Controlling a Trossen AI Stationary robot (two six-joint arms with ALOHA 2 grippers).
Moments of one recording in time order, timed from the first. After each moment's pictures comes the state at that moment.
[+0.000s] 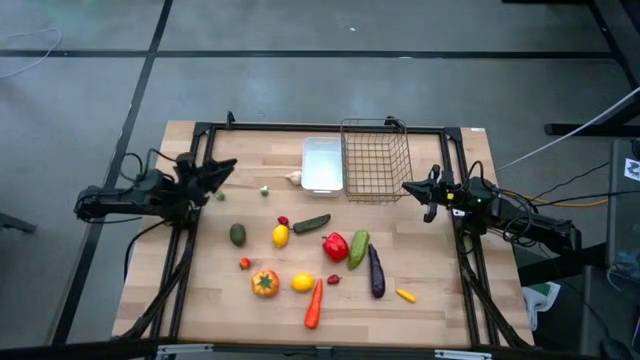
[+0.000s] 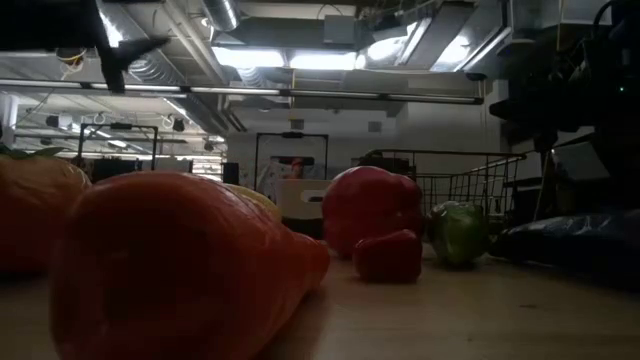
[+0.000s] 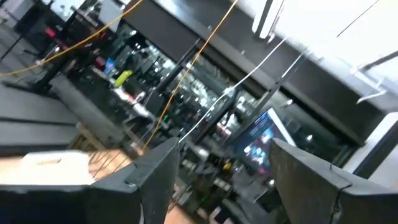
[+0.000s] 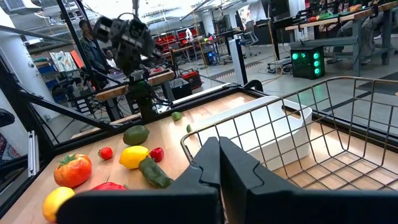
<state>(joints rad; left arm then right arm) 0.00 0.08 0.18 0.27 -0.41 -0.63 -0.29 0.02 0.02 0.03 -0.05 0.26</state>
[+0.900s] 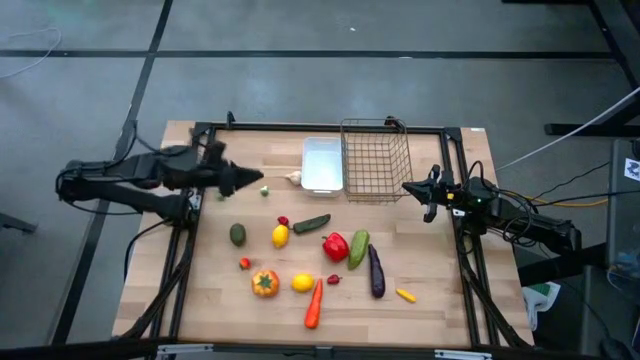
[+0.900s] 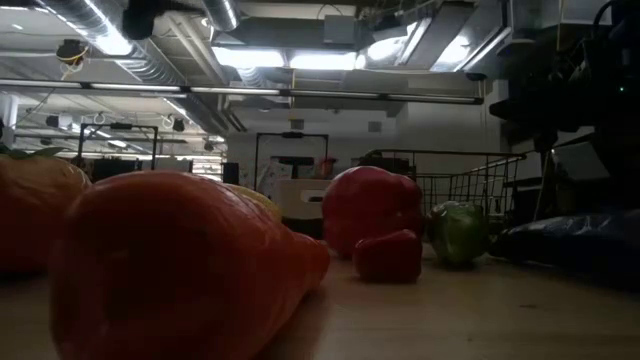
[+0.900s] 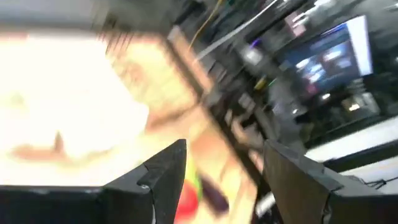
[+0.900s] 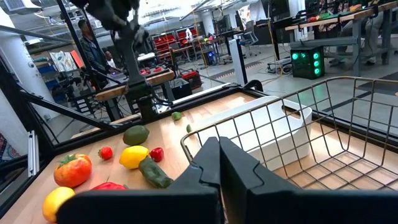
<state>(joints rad) 0.00 0.75 0.87 -0.48 -0.22 -1.06 -0.29 0.02 0.02 0.03 -0.05 0.26</state>
